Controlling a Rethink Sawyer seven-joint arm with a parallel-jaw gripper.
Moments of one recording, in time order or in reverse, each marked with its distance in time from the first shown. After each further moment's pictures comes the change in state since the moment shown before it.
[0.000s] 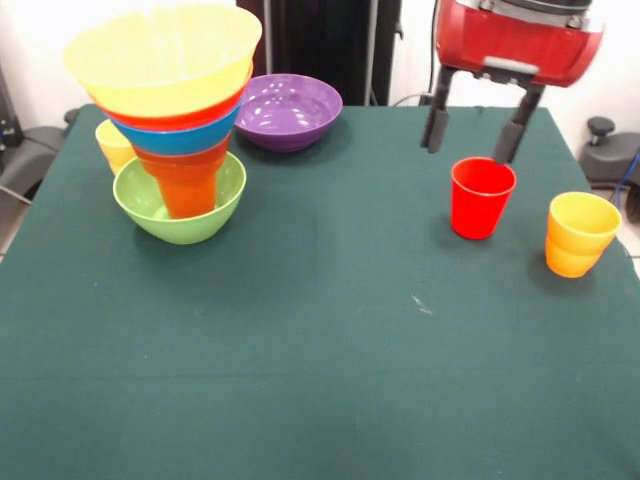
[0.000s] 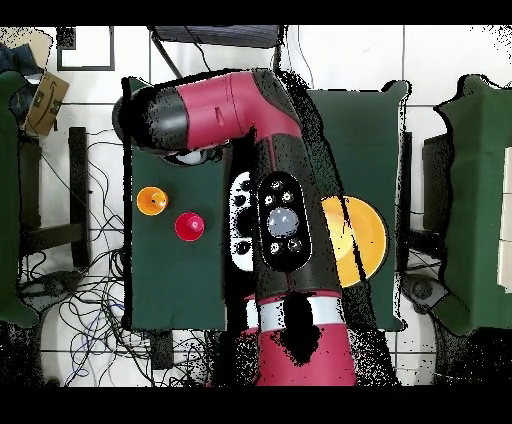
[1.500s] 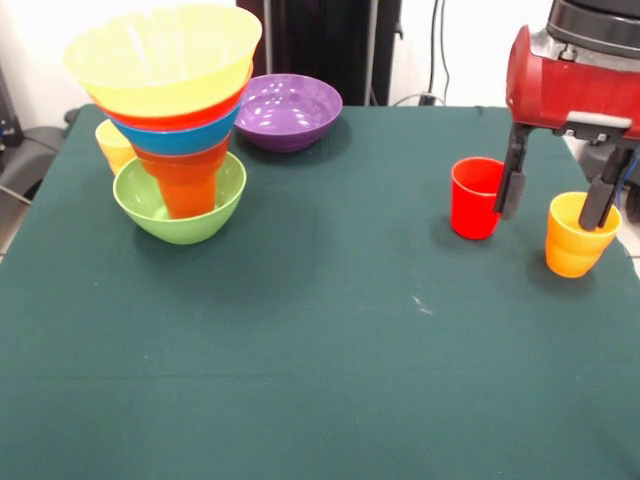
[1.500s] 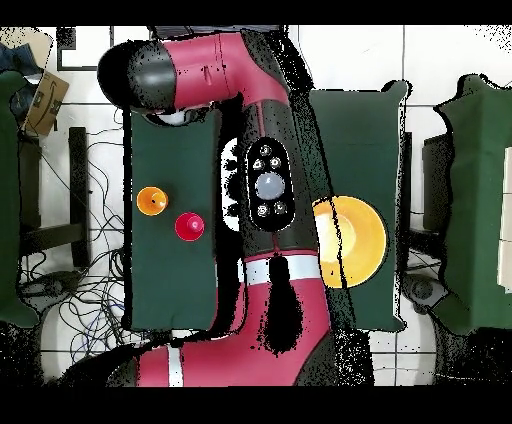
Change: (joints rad) arm 0.042 0.145 0.005 -0.269 0.066 0.039 0.000
